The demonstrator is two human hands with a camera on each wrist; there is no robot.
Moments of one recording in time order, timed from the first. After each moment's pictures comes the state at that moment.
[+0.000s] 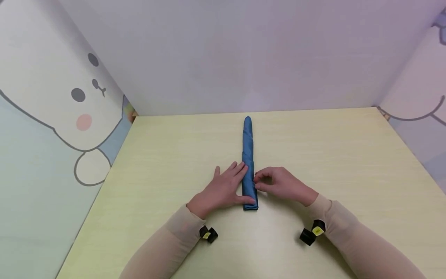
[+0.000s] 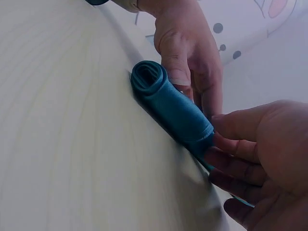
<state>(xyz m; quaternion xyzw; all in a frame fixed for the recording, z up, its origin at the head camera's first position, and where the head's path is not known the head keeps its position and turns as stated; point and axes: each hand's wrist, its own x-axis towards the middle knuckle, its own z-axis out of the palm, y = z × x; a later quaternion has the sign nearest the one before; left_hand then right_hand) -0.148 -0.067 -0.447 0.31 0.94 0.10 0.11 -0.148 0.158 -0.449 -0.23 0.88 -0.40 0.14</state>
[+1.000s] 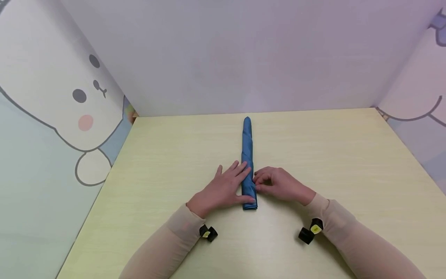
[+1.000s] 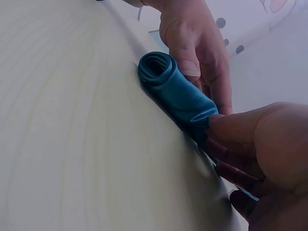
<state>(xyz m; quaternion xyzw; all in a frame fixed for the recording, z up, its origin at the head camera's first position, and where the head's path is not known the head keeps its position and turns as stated) -0.147 -0.066 -0.442 0.34 0.93 0.09 0.10 -0.150 0.164 -0.455 -0.29 0.88 -0.36 0.11</state>
